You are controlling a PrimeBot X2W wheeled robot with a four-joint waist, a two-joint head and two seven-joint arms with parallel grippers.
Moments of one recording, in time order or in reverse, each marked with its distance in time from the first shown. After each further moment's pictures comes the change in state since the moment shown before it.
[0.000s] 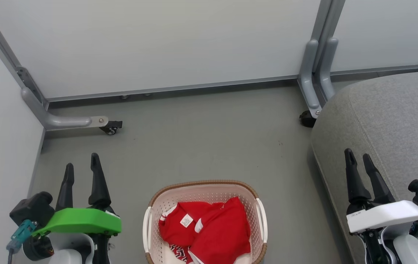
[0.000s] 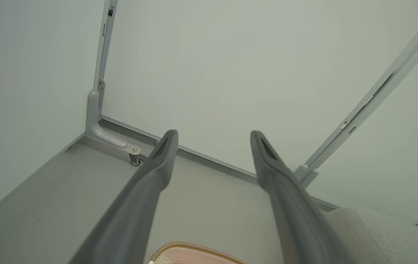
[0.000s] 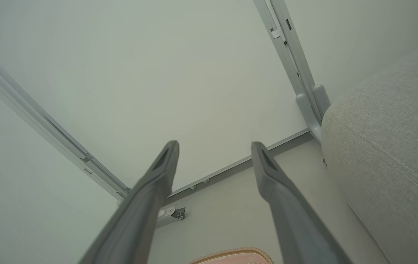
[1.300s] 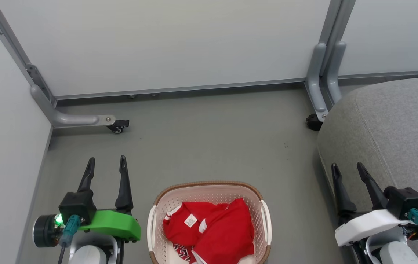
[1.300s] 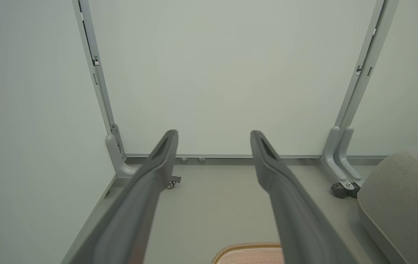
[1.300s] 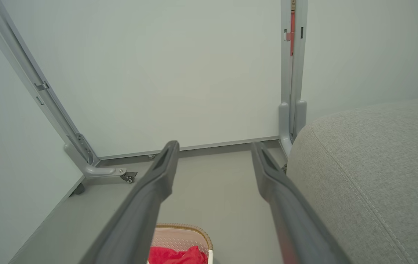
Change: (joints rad) left arm -0.040 0.013 -0.093 0.119 0.367 0.010 -0.087; right arm 0.008 0.075 -0.075 0.075 -0.475 0.000 -0.001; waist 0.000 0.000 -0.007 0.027
